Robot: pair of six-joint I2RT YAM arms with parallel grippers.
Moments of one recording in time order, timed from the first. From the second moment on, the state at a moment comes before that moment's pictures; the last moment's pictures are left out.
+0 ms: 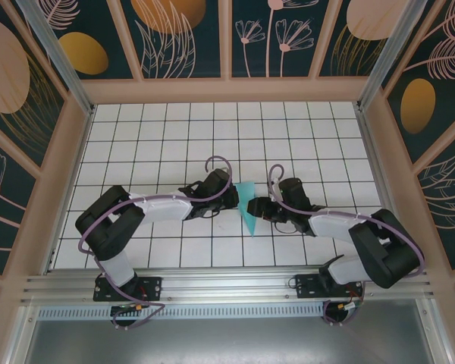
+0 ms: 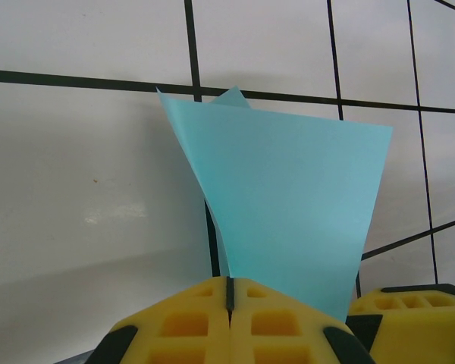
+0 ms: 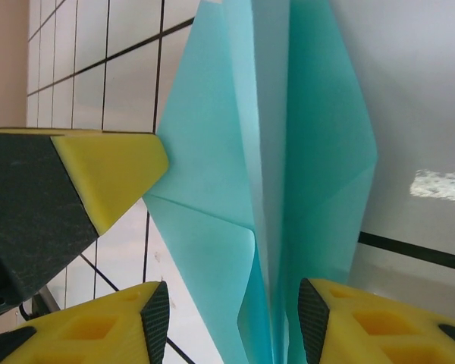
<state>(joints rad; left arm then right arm) -0.85 1.74 0.89 0.04 0.03 -0.91 0.55 1.38 0.40 0.25 -0.47 0.76</state>
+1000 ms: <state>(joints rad) -0.85 1.74 0.89 0.04 0.05 -0.91 0.59 1.47 0.44 0.22 -0.43 0.72</state>
